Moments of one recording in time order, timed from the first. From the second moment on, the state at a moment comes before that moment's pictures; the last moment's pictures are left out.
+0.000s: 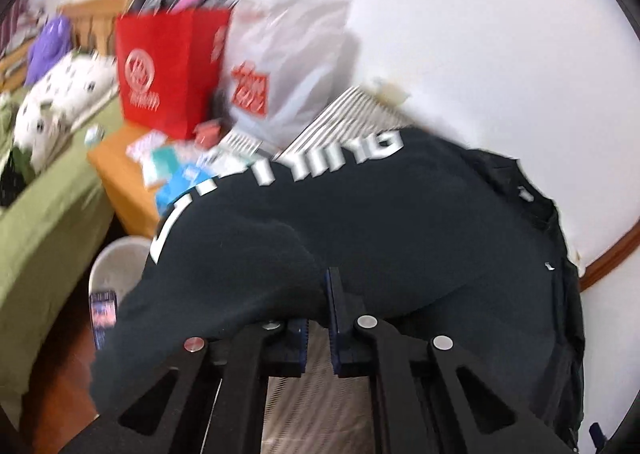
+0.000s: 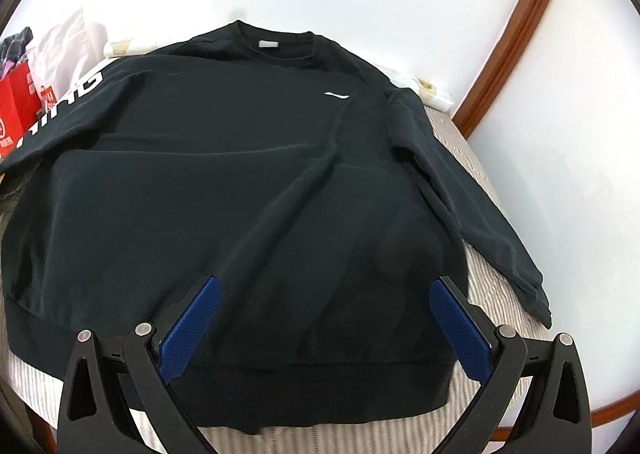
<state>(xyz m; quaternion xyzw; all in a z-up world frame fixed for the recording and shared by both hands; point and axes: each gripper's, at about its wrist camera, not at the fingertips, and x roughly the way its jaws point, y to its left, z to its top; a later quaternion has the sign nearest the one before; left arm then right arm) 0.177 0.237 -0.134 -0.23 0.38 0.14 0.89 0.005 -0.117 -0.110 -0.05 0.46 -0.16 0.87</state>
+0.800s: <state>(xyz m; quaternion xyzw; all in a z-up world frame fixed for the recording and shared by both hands) 0.327 -0.081 -0.093 0.00 0.38 -0.10 0.92 -0.013 -0.271 -0.132 0.03 0.45 -0.23 0.86</state>
